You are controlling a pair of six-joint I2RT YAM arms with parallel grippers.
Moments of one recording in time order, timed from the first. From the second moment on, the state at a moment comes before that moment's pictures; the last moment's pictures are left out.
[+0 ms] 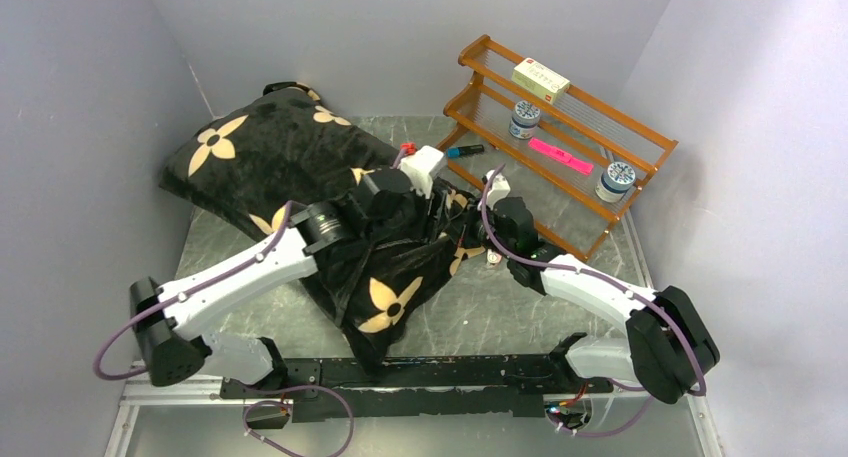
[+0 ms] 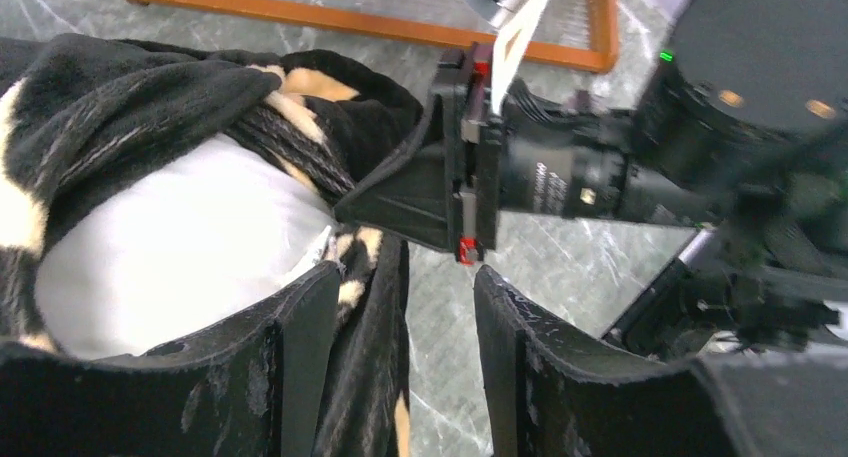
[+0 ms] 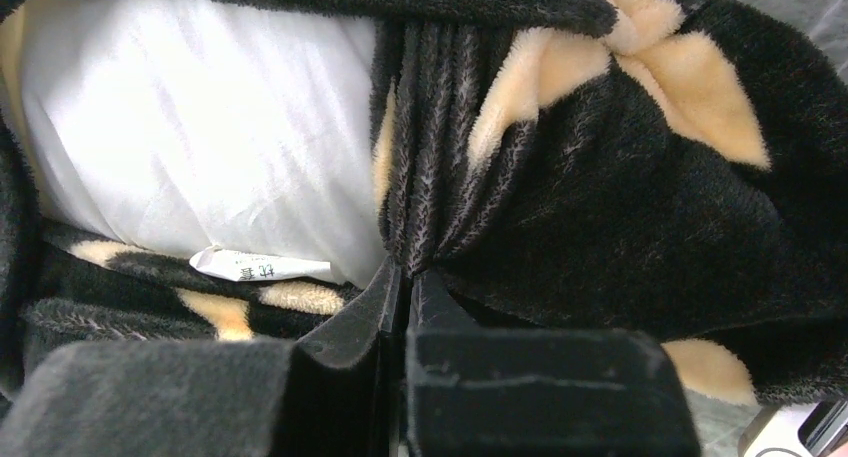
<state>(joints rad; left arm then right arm) -0.98 1.30 1.31 -0.43 -0.13 -0.31 0.59 1.23 0.60 0.26 -0.12 0.58</state>
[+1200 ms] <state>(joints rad) -0.99 1.69 1.46 -0.58 -0.51 -0.31 0.60 1.05 0.47 0.31 -0.11 0.60</state>
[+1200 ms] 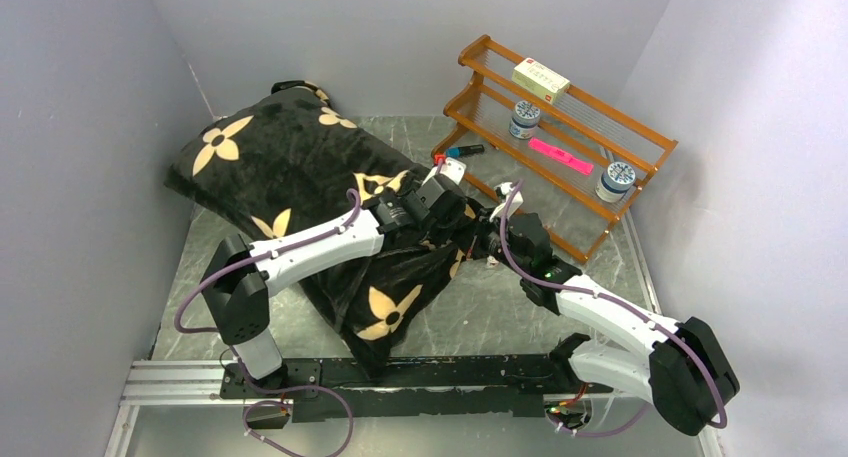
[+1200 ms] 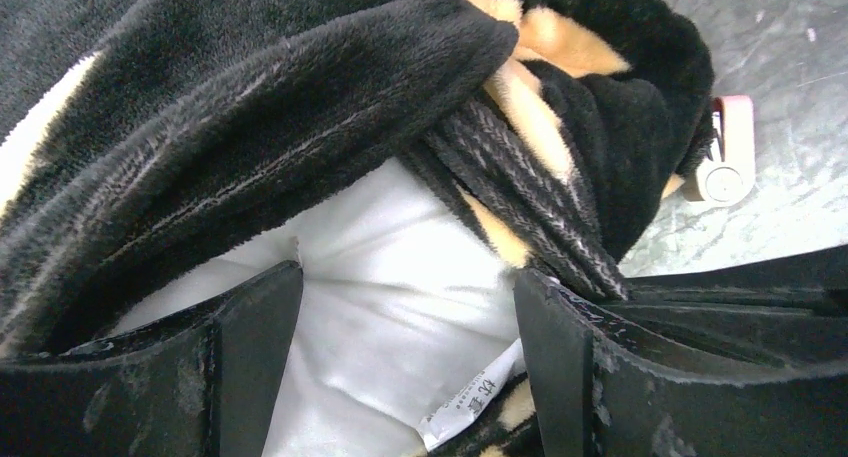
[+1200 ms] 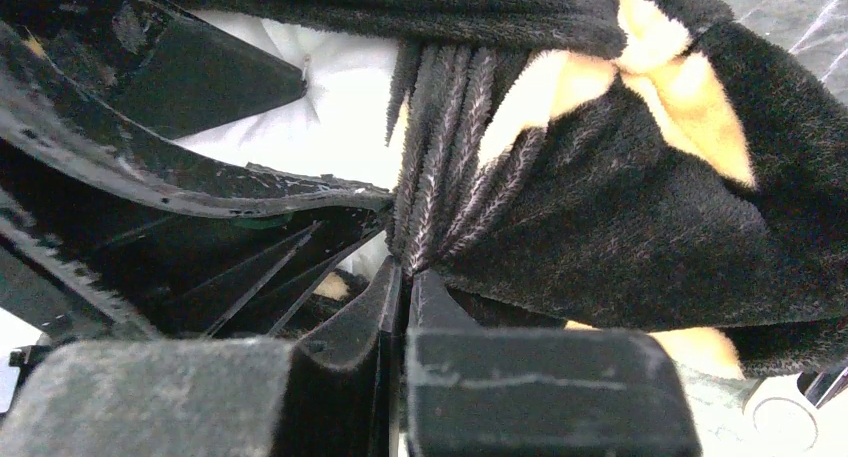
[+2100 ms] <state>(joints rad) -0.97 1.75 1.41 -0.50 -0.55 -0.33 0.61 0.99 0.48 0.20 -0.03 0.55</state>
